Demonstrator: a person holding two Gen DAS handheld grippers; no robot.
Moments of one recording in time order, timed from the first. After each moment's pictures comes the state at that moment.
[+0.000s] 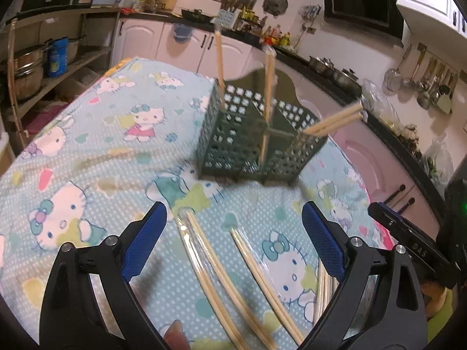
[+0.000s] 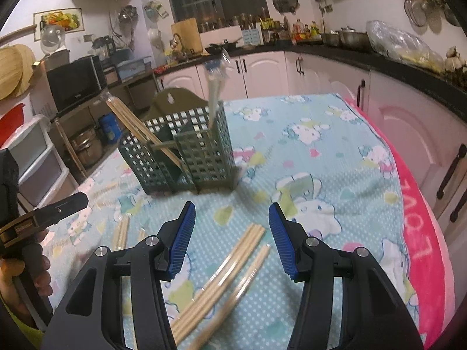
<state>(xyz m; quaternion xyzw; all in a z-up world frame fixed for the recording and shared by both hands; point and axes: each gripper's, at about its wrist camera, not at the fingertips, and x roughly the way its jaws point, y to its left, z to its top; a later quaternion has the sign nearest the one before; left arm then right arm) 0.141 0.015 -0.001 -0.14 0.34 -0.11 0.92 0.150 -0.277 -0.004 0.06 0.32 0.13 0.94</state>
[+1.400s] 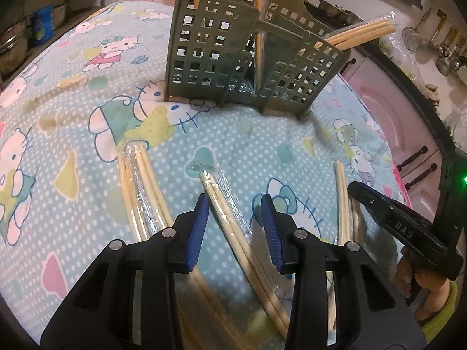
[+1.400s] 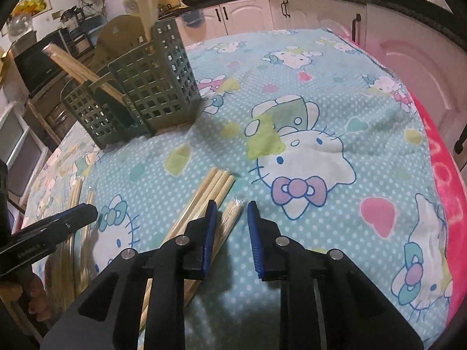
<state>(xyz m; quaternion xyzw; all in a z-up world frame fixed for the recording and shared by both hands) 0.173 -0.037 -0.070 -0.12 0.46 -0.11 0.87 0.197 -0.286 -0.080 0.07 0.44 0.11 0.89</state>
